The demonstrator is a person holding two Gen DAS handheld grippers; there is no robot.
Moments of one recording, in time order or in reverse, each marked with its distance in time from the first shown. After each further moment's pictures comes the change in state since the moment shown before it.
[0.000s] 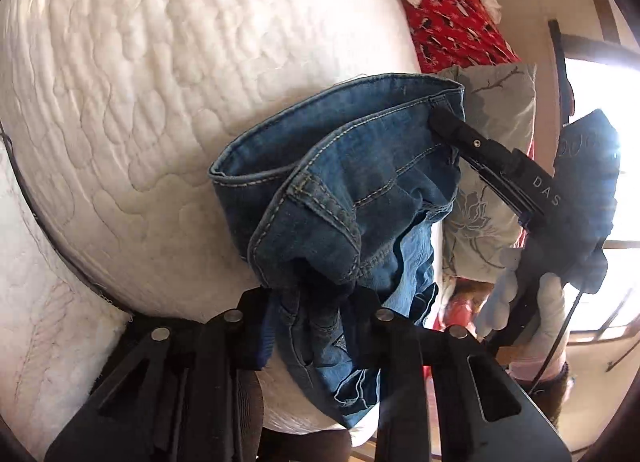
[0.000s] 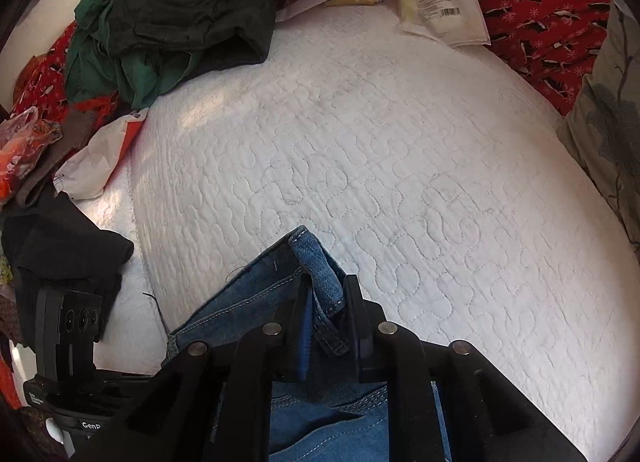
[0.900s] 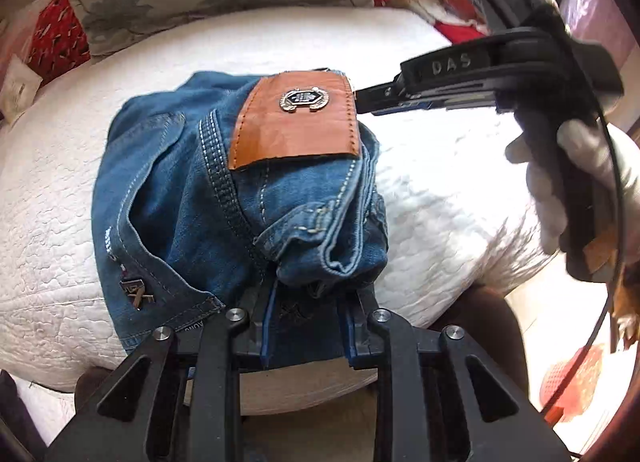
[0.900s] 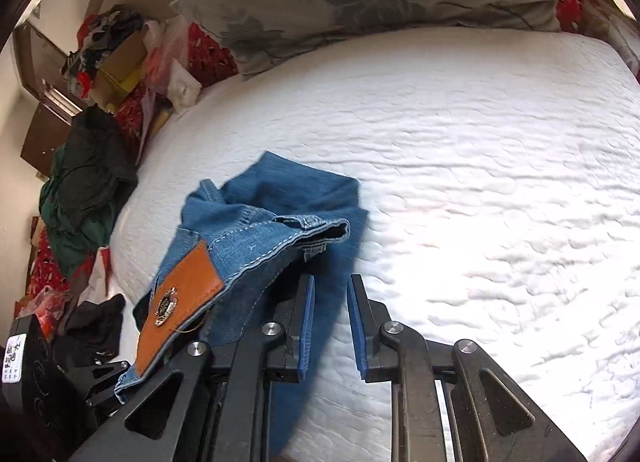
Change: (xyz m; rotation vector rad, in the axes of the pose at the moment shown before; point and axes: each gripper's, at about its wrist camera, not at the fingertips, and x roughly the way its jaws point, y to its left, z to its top) left arm 0.153 -0.211 -0.274 1.256 0.222 0.454; right arm -0.151 -0.212 -0.365 0.755 -0.252 -0.031
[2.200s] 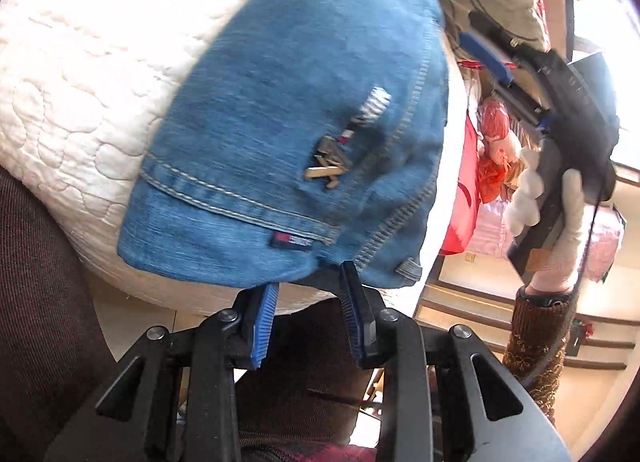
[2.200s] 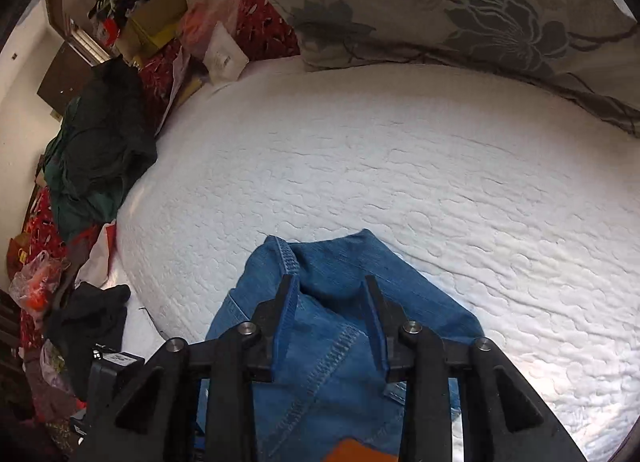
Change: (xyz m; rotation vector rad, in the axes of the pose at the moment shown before) left arm 0.014 0.145 -0.062 -0.766 0.240 -0.637; right arm 0.032 0.093 0.076 -0.185 0.074 0.033
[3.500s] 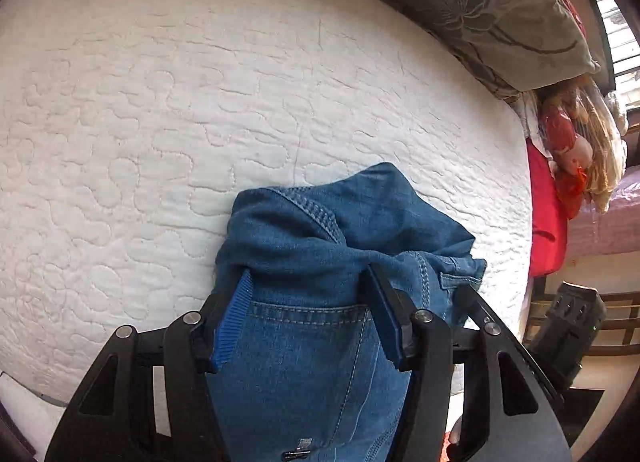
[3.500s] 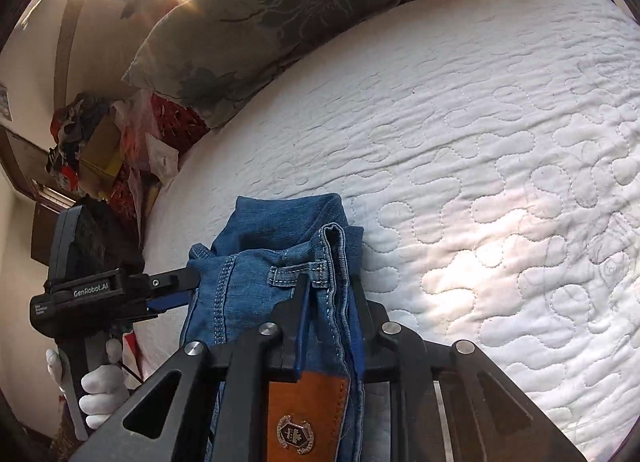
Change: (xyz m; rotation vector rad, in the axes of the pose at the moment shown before) left arm 0.010 -0.077 0.174 0.207 -0.155 0.430; right arm -0.004 -0.080 -0.098 0.440 -0.247 0.065
